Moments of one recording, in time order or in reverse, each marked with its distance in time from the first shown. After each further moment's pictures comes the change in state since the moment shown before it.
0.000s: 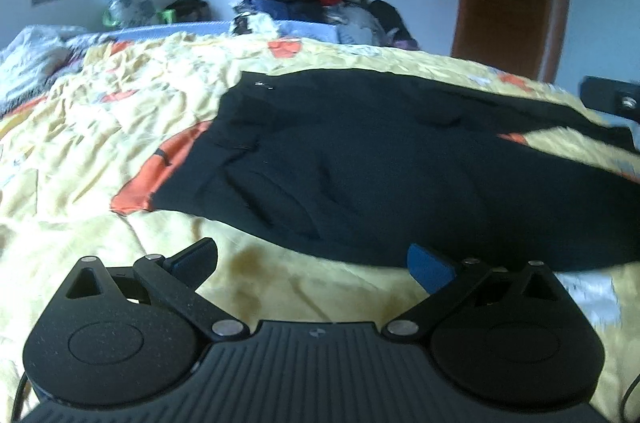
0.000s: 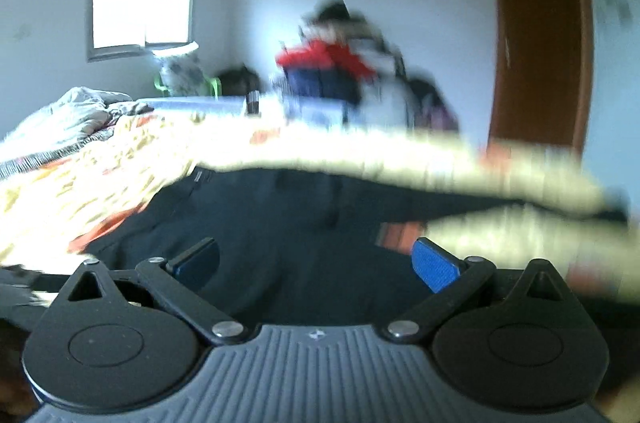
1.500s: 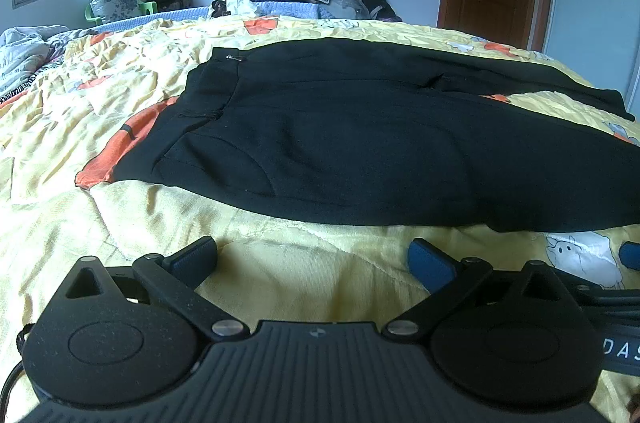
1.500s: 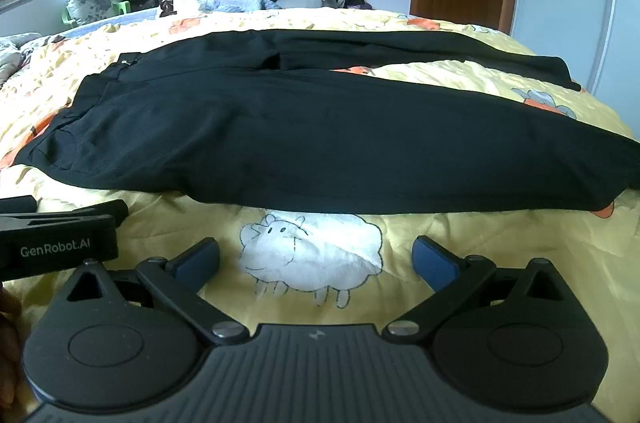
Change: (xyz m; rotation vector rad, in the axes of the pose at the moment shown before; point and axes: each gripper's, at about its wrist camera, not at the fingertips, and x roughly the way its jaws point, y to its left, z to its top) left arm 0.010 -0.023 -0.025 0.074 0.044 -0.017; right arm -0.011 0.042 -0.093 0.255 0.384 -0.231
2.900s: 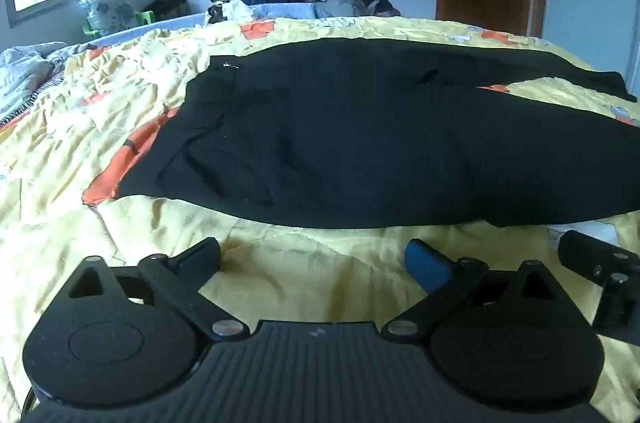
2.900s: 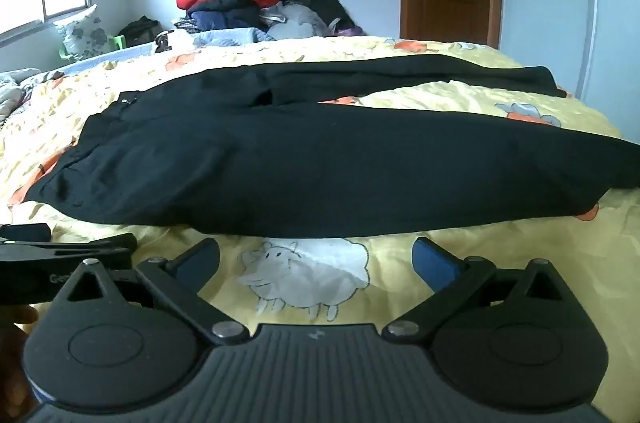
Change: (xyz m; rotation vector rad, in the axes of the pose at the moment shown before) left arm 0.002 0.002 0.006 0.061 0.007 0.021; right arm -0.013 -0.011 0.006 0.061 -0.074 0.010
